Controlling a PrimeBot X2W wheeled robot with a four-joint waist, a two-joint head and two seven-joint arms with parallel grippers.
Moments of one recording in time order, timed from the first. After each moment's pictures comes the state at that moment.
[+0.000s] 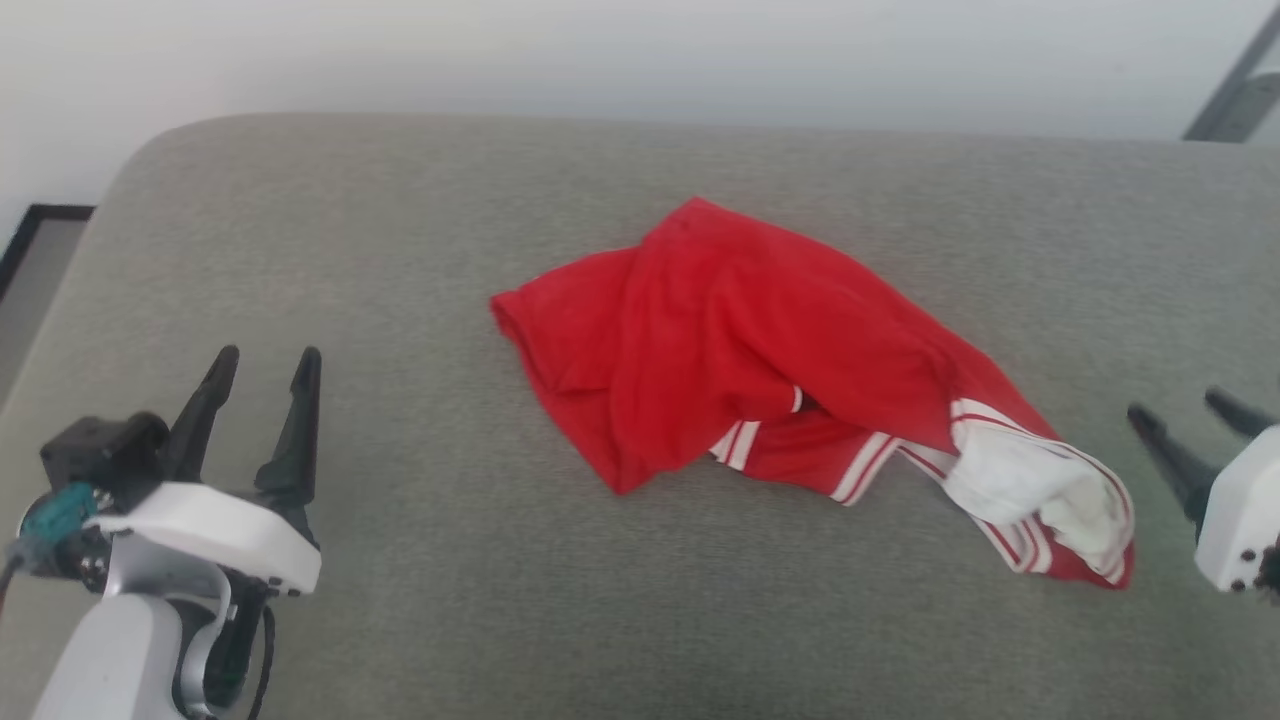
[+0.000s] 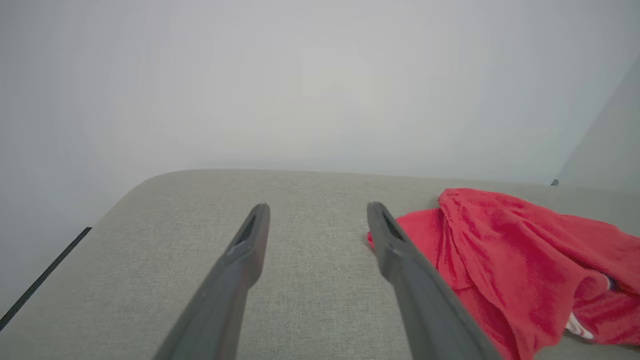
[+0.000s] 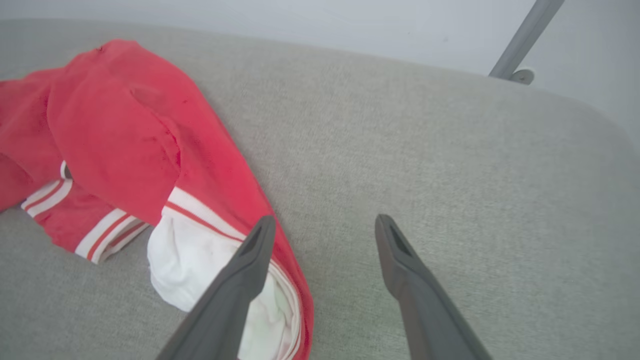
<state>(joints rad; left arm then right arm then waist) -0.21 0.37 -0.07 0.16 -0.50 -0.05 -0.12 -0.19 -0.54 0.03 0.08 0.56 0.13 0.49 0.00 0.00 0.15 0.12</state>
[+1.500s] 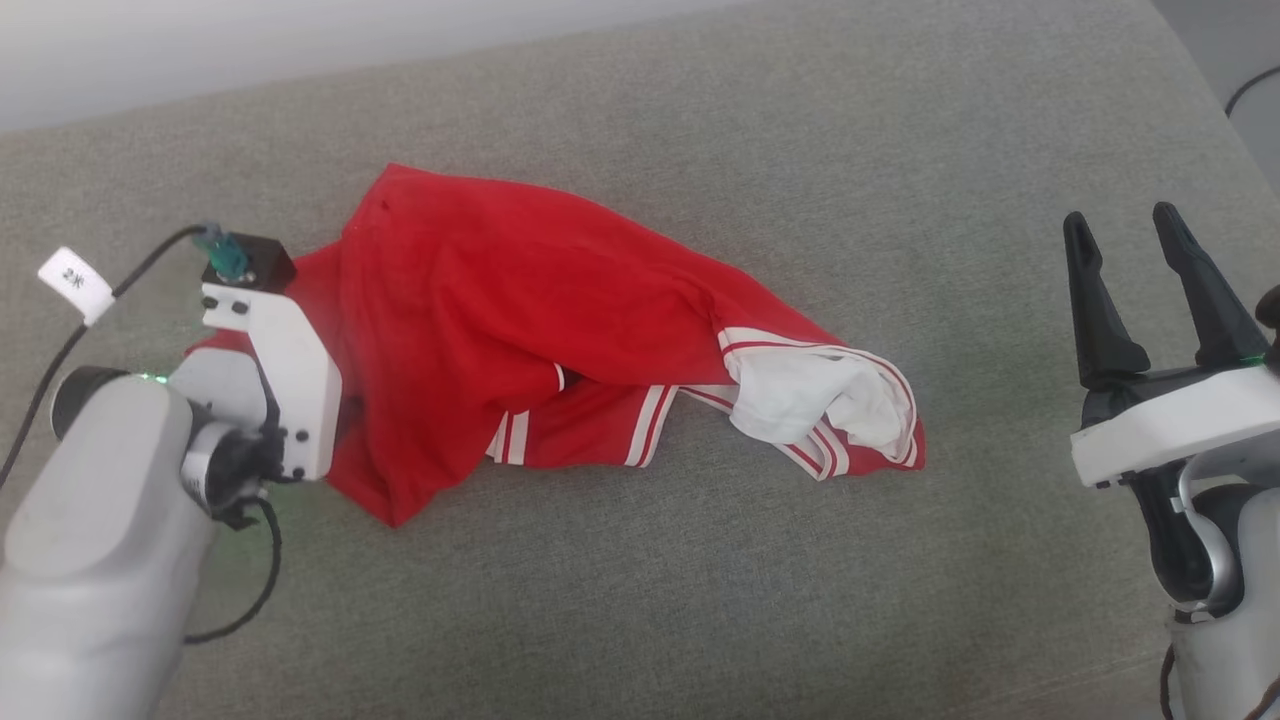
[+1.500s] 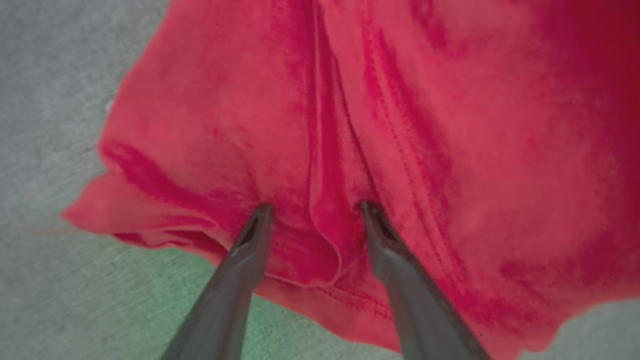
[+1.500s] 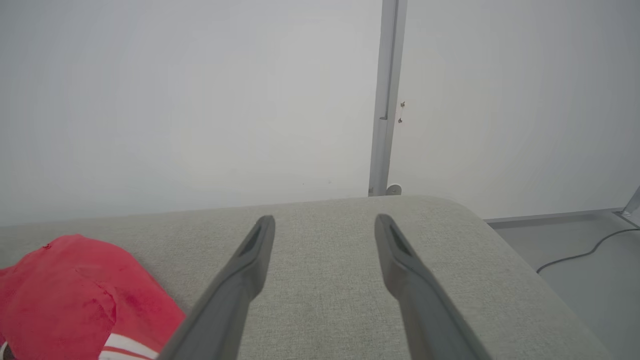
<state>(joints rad) -0.68 0.45 -0.36 0.57 -0.56 -0.04 0.81 -0.31 -0.20 -0.04 0.02 0.33 0.13 -0.01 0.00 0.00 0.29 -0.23</state>
